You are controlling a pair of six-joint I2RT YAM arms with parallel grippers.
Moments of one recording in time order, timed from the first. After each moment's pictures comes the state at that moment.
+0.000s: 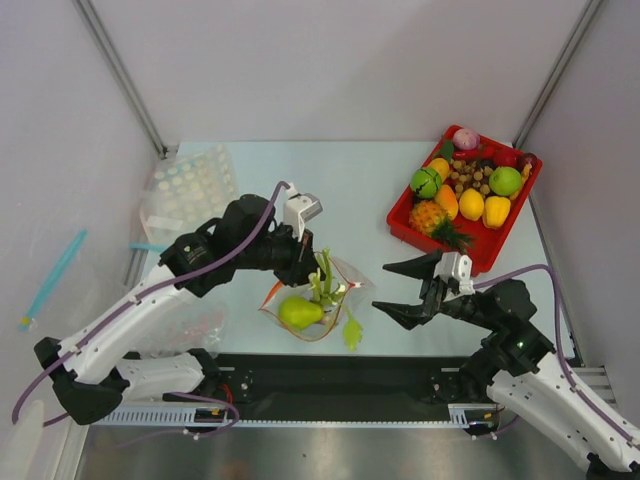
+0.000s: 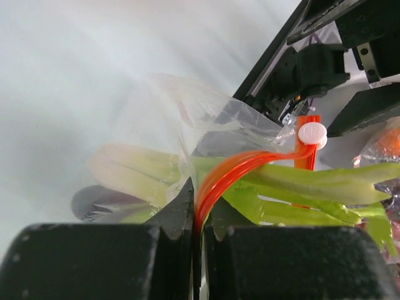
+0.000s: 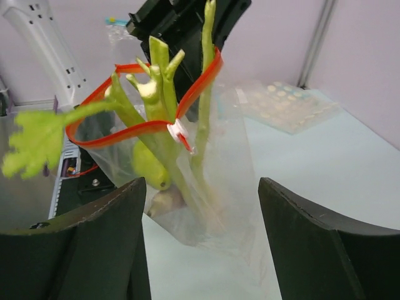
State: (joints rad) left arm -0.84 1.11 1.28 -0.77 0.34 -0.32; right arm 0.71 0.42 0.50 0.12 -0.55 0.02
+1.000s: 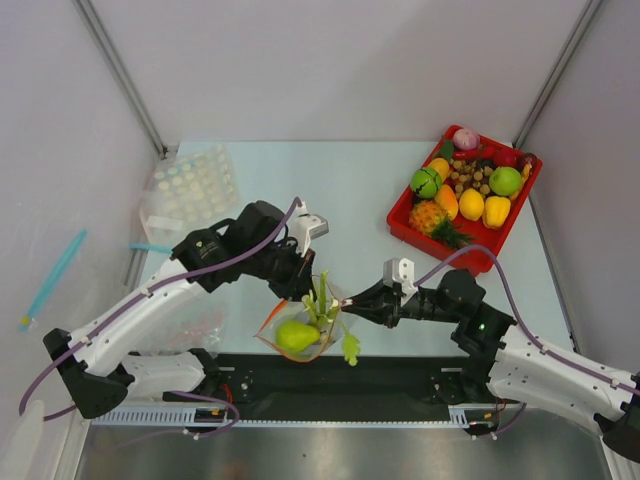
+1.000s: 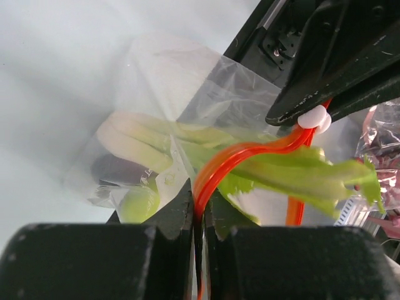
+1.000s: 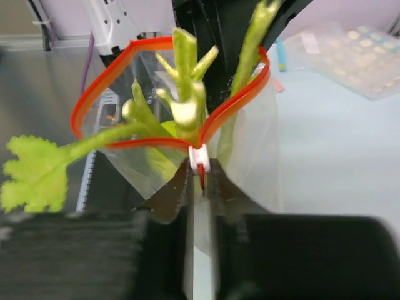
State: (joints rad) left arm -0.83 1.15 1.27 -0.96 0.42 -0.24; right arm 0.95 0.71 0.50 0.27 -0.53 -0.02
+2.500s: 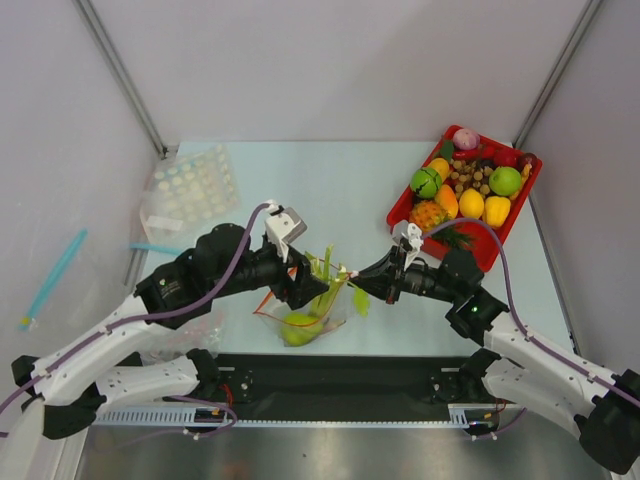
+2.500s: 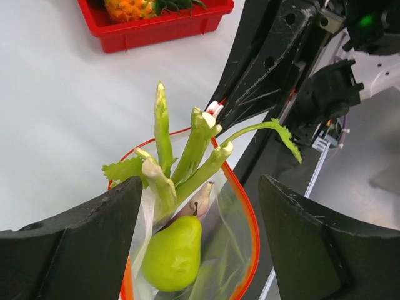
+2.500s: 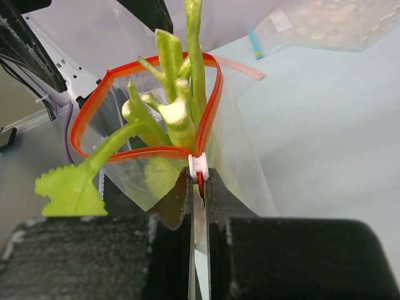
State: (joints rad) left arm -0.96 0.90 1.14 -0.62 0.14 -0.19; right arm 0.70 0.84 0.50 0.38 -0.62 0.30
